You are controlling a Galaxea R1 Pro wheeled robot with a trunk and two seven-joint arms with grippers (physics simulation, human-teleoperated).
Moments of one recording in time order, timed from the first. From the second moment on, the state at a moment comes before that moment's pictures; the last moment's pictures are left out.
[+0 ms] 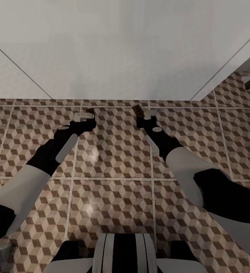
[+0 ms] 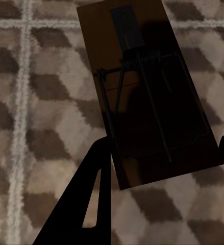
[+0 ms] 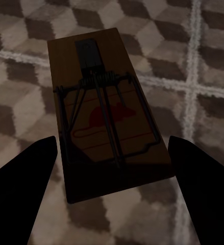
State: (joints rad) left arm -1.20 0.17 -0.46 -0.99 0.54 0.46 0.25; right arm -1.43 0.17 0.21 -0.28 0.00 -0.06 -0.09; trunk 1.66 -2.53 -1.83
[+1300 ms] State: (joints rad) left arm -1.19 0.17 -0.46 -1.00 0.54 0.46 0.25; right arm -1.43 0.17 0.21 -0.18 0.00 -0.06 -0.09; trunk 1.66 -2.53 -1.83
